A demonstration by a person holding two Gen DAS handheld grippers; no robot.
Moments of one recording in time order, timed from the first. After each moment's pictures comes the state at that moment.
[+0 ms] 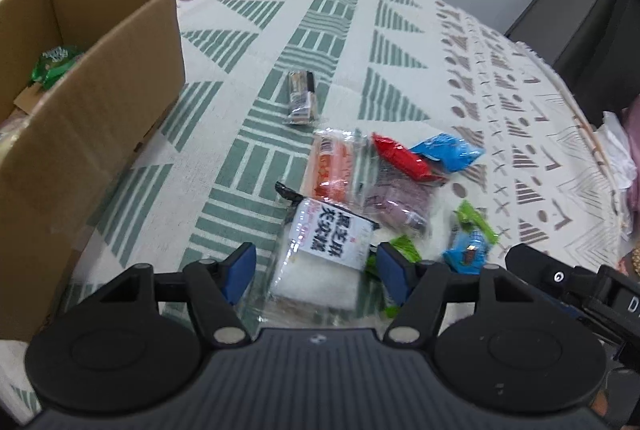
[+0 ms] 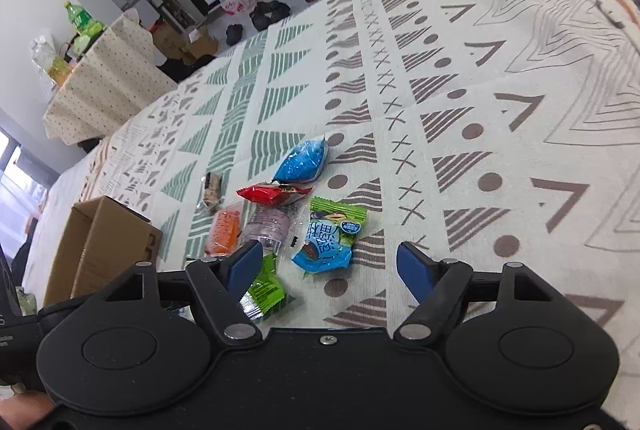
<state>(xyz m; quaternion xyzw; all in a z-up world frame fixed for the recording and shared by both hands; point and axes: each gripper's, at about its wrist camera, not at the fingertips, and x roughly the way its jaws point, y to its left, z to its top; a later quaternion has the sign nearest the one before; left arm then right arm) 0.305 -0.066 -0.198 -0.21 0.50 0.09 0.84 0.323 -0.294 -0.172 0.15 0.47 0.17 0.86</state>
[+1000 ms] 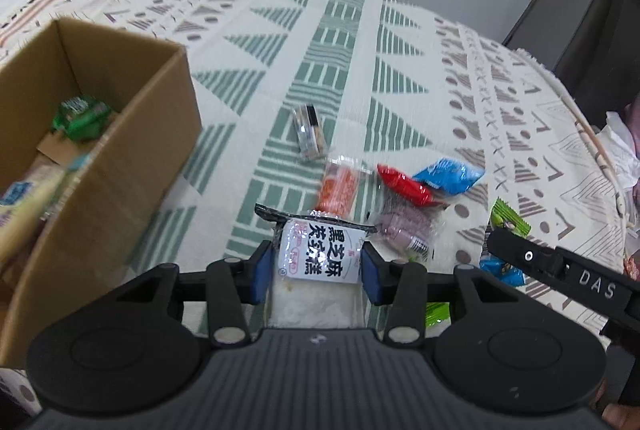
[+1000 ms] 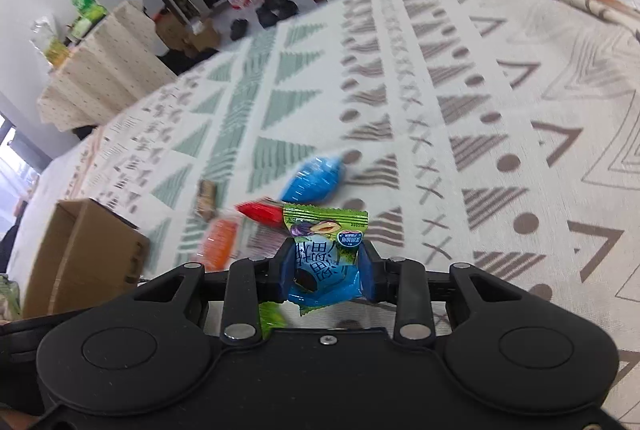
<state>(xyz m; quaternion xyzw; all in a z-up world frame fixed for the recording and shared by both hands) 0.306 -0.062 -0.165 -0.17 0.48 0.10 0.85 0.342 -0.268 -0.171 0.12 0.45 0.17 0.87</state>
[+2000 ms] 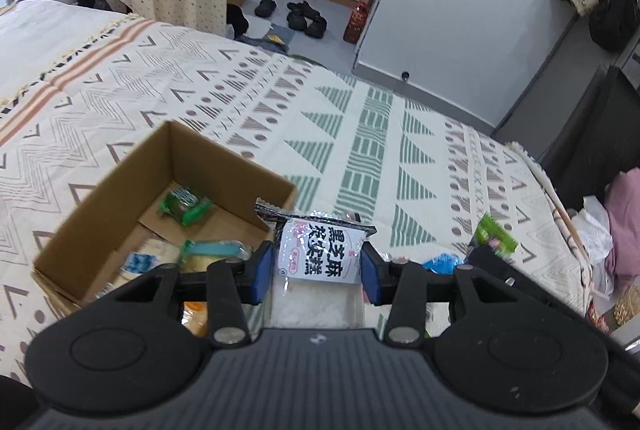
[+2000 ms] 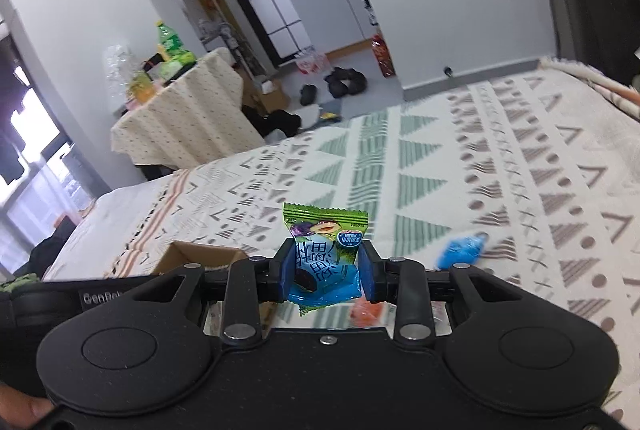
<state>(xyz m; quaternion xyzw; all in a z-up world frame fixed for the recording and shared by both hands) 0.257 0.010 -0.065 -0.20 0.40 0.13 0.89 0.293 -0.194 -0.087 0.12 0.33 0.24 0.90</state>
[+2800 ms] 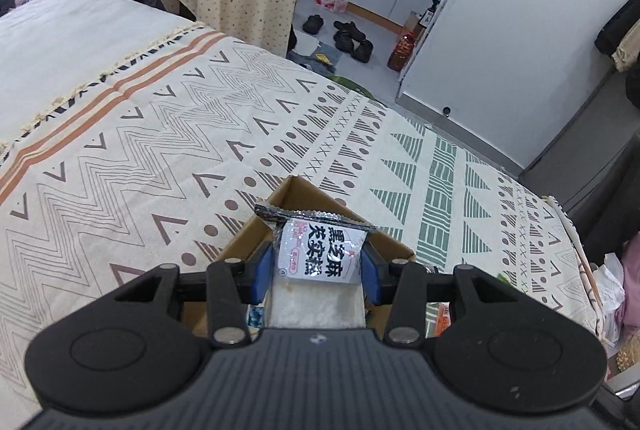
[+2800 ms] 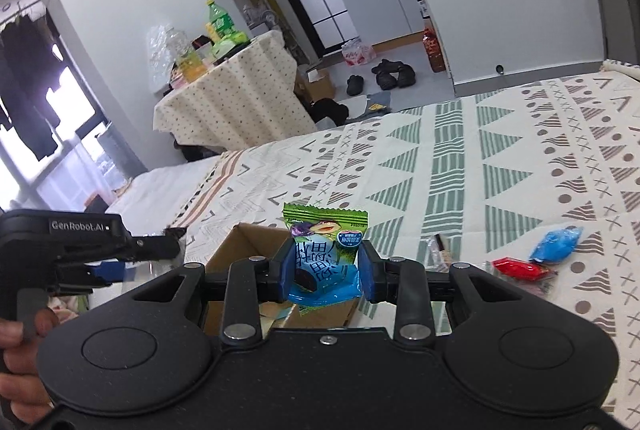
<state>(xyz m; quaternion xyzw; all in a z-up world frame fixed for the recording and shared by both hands) 0.230 0.130 -0.048 -0.24 0.38 0.17 0.88 0.279 -0.120 -0.091 0.11 0.33 0.30 0.89</state>
